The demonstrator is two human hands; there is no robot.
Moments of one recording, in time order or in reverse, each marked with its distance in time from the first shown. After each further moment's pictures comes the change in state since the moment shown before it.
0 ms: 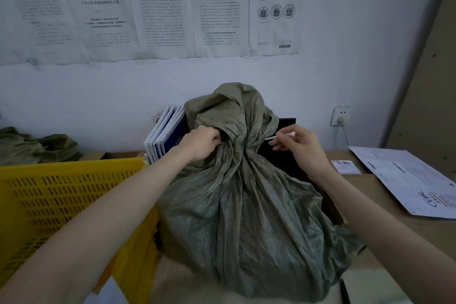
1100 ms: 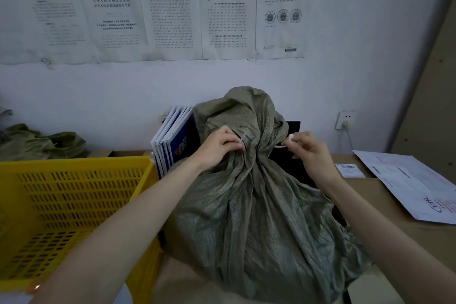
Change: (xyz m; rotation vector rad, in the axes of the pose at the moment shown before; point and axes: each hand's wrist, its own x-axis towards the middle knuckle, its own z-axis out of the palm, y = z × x) left_hand -0.017 0.017 0.019 -0.666 0.087 0.119; right_hand -0.012 0.008 -0.006 -0.063 0.031 -0.110
